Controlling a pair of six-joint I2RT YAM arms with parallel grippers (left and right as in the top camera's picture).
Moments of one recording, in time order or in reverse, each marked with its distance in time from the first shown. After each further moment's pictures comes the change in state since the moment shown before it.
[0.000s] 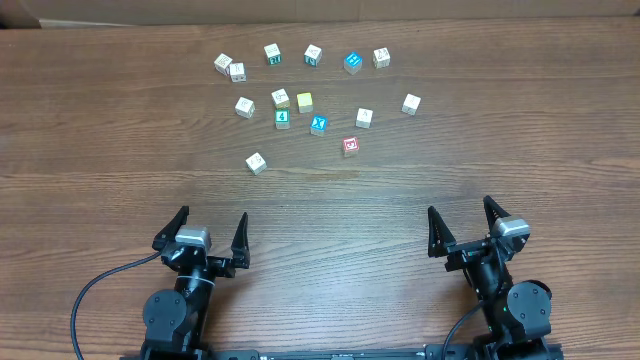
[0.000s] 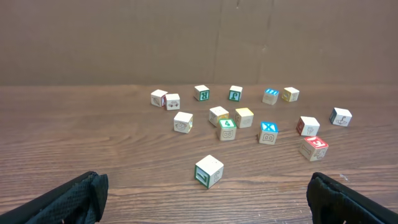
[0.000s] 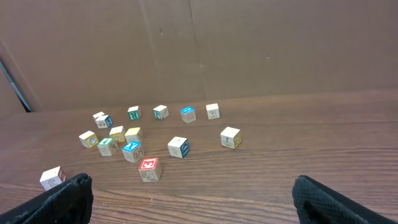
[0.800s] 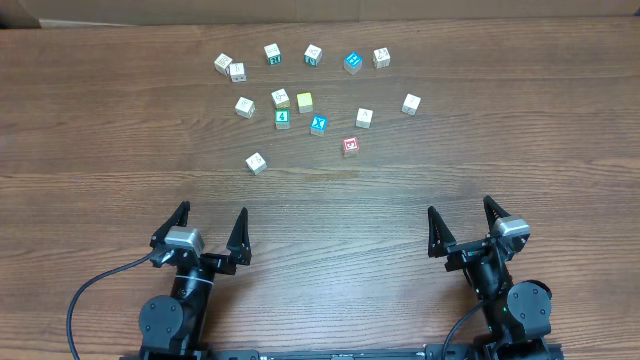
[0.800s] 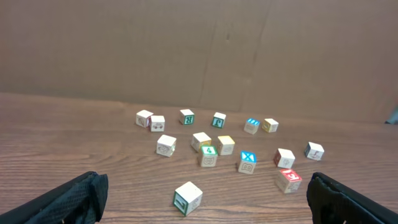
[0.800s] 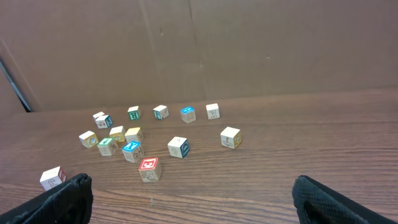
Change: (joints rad) left arm 0.000 0.000 0.005 0.098 0.028 -0.122; right arm 0.000 0.000 0.000 -0.001 0.000 0.000
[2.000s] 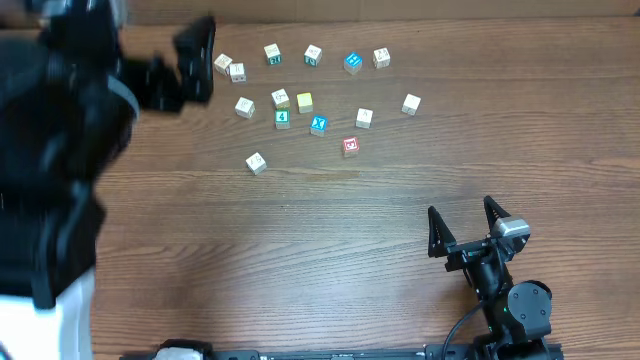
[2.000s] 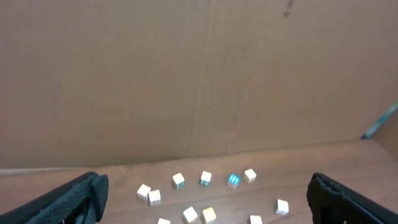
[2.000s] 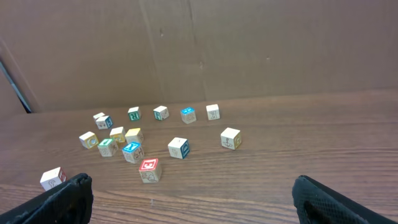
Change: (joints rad) left arm 0.000 1.345 2.060 -0.964 0.058 0.079; right arm -0.001 -0.004 0.000 0.001 -0.001 0.000
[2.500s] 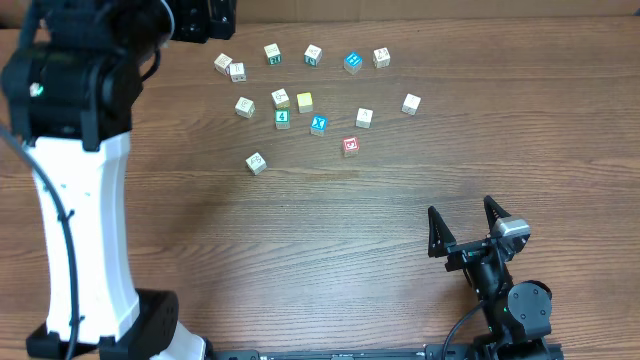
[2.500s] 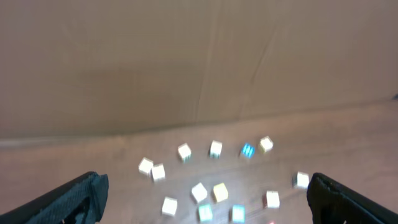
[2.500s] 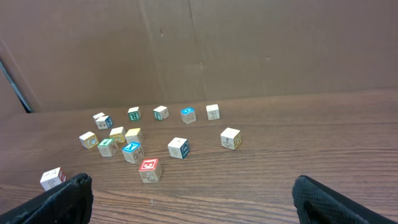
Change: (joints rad) left arm 0.000 0.394 0.330 -0.188 0.005 0.047; right arm 0.000 0.000 0.000 0.000 0.000 0.000
